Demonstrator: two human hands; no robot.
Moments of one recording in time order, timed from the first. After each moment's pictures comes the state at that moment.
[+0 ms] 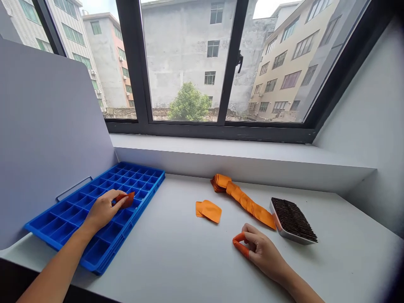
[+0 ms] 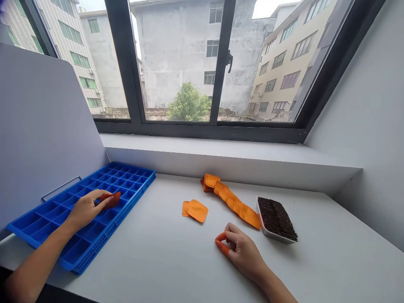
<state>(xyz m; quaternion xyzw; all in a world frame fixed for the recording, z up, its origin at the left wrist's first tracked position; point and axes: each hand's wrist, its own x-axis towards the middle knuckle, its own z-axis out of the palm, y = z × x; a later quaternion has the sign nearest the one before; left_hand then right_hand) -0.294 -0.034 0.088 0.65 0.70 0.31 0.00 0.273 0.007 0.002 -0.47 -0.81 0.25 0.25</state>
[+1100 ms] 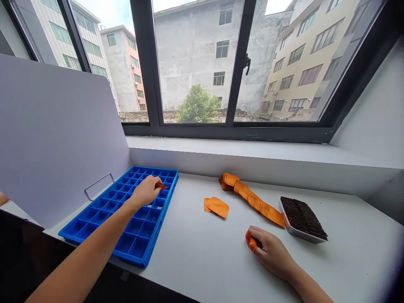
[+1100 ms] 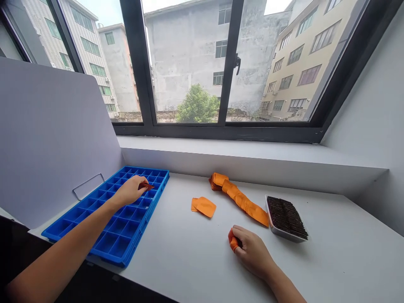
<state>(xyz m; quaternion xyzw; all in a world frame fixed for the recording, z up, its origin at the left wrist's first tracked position) -0.206 0.000 0.138 0.66 0.72 0.21 0.05 0.277 0.002 -0.005 -0.47 -0.83 0.20 0.20</state>
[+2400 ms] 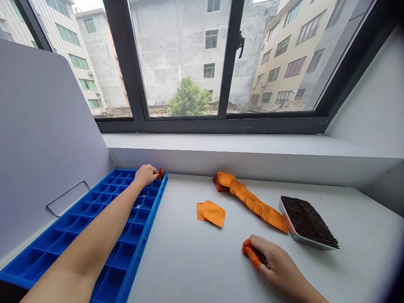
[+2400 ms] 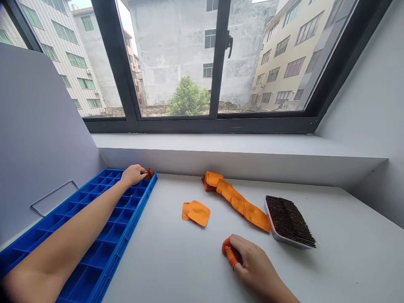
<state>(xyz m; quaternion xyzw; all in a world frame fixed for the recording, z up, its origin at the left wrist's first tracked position) -0.229 0.181 0.099 0.66 0.74 0.11 -0.03 0.276 0.003 0.003 -0.50 -0.81 0.26 0.16</state>
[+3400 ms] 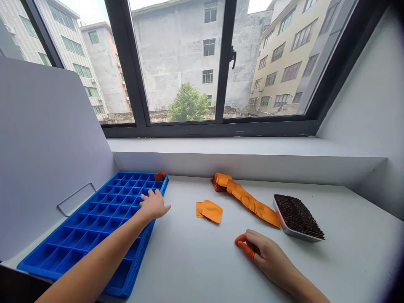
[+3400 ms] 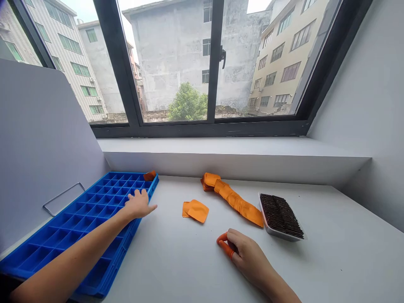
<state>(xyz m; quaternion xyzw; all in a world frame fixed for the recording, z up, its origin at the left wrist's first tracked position) -0.137 0.061 0.073 0.57 0.82 -0.01 0.03 0.277 0.001 0.006 -0.48 -0.81 0.28 0.20</state>
